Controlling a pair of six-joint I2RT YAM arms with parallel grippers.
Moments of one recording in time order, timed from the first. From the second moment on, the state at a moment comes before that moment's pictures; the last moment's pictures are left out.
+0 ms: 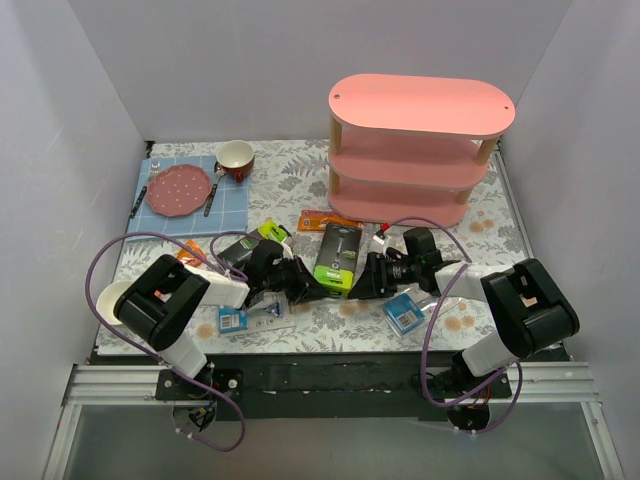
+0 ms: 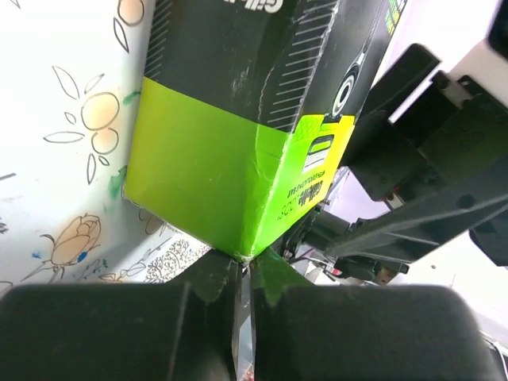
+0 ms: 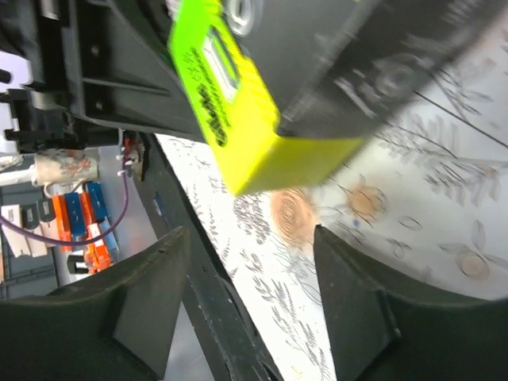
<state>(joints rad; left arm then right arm) -0.62 1.61 0.50 0.47 0.51 -1.20 0.44 1.52 0.52 0.21 -0.89 0.52</state>
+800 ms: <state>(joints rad) -0.61 1.57 0.60 0.36 0.62 -1.15 0.41 1.68 0.57 0.38 -0.90 0.91</state>
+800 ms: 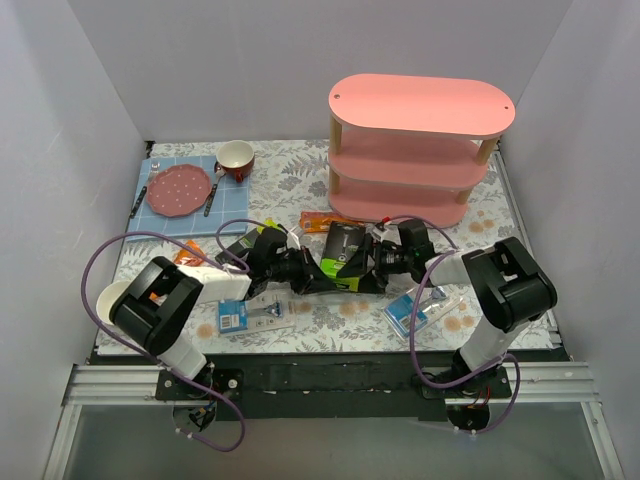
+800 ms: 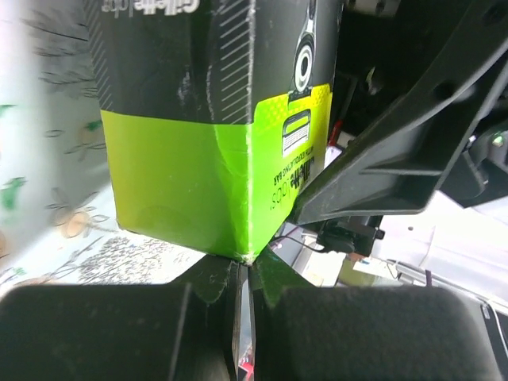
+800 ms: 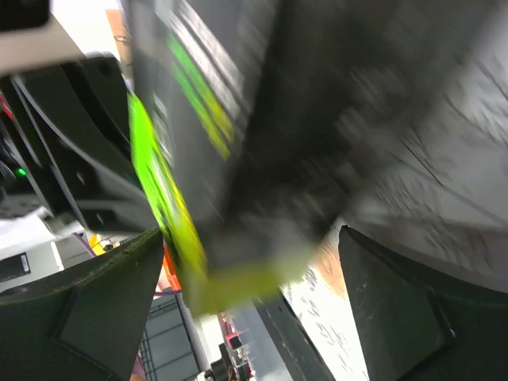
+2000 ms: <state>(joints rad) -0.71 1.74 0.87 0.40 0.80 -0.77 -0.22 1.80 0.83 0.17 -1.03 0.51</state>
